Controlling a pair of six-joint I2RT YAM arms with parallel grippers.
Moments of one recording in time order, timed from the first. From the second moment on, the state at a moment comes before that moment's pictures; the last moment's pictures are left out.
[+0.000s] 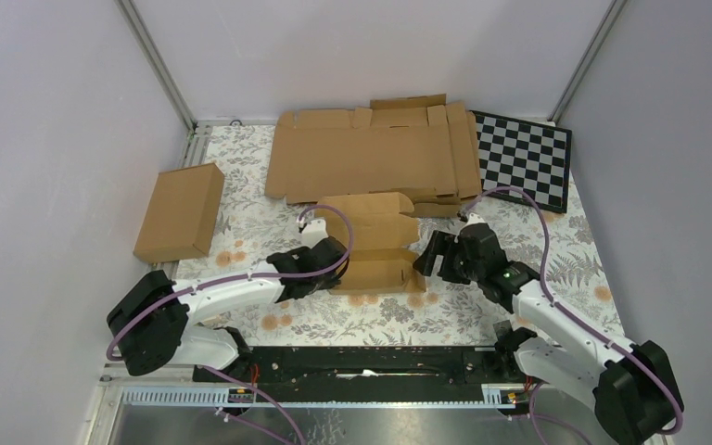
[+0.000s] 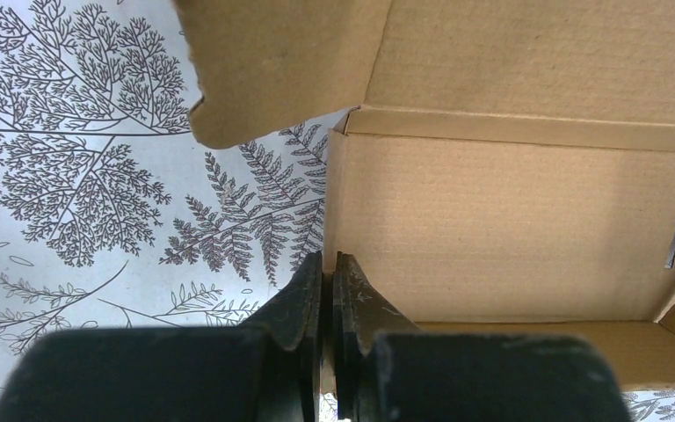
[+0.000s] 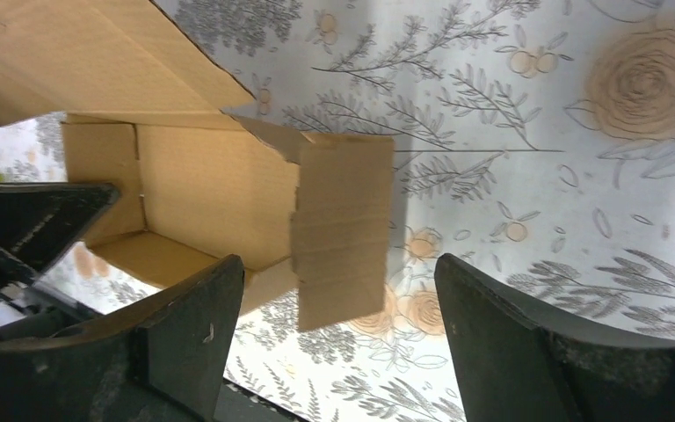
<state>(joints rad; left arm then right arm) -0.93 1.31 0.68 -0.39 -0.42 -0.94 0.51 0.94 0.48 -0.30 -0.08 0.68</state>
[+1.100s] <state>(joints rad) -0.93 1.30 0.68 -0.34 -0.40 -0.86 0.51 1.23 0.60 -0.27 0.05 0.64</state>
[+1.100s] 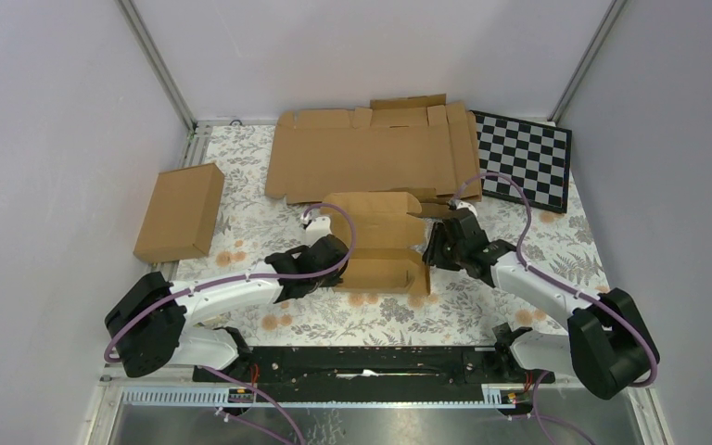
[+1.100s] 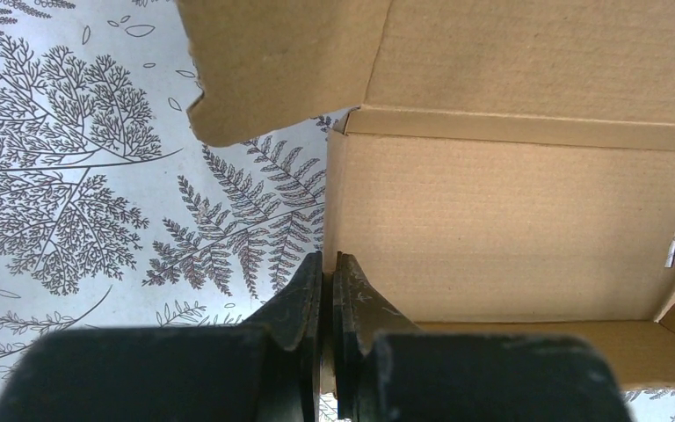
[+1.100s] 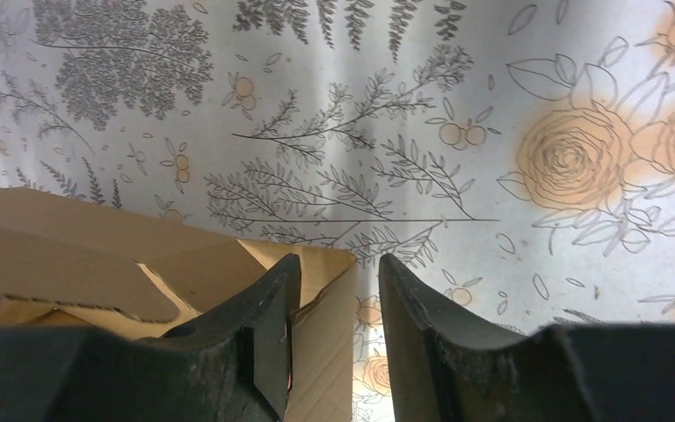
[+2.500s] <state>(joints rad) -0.94 1.31 0.68 -0.34 -0.40 -0.84 0.51 1.12 0.50 -0.14 -0.38 0.71</state>
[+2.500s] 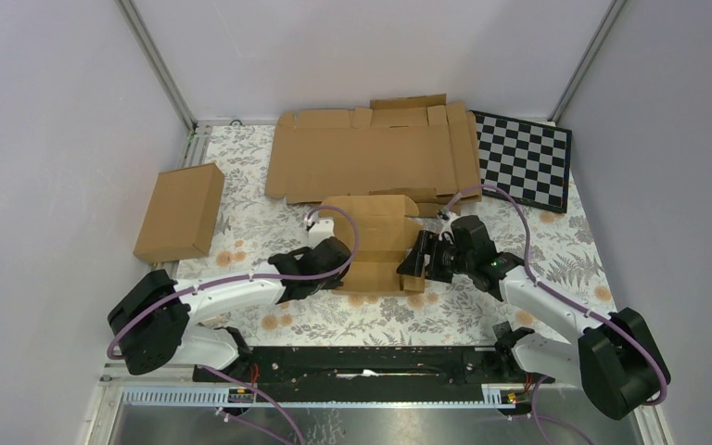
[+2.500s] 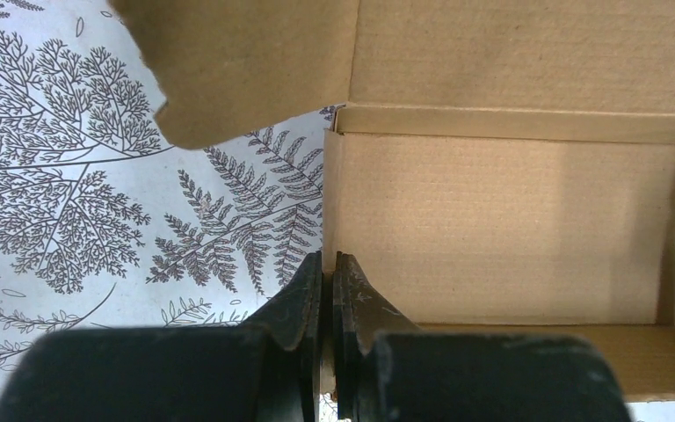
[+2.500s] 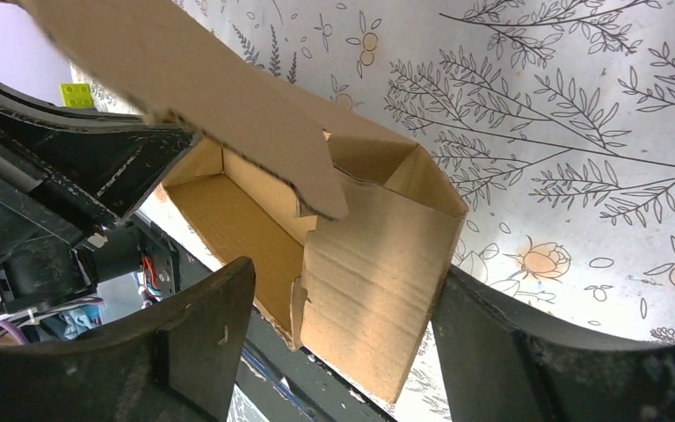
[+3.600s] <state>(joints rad) -0.95 1.34 0.68 -0.35 -0.42 -0.85 0.51 1.10 0.54 -0.27 -0.31 0.65</state>
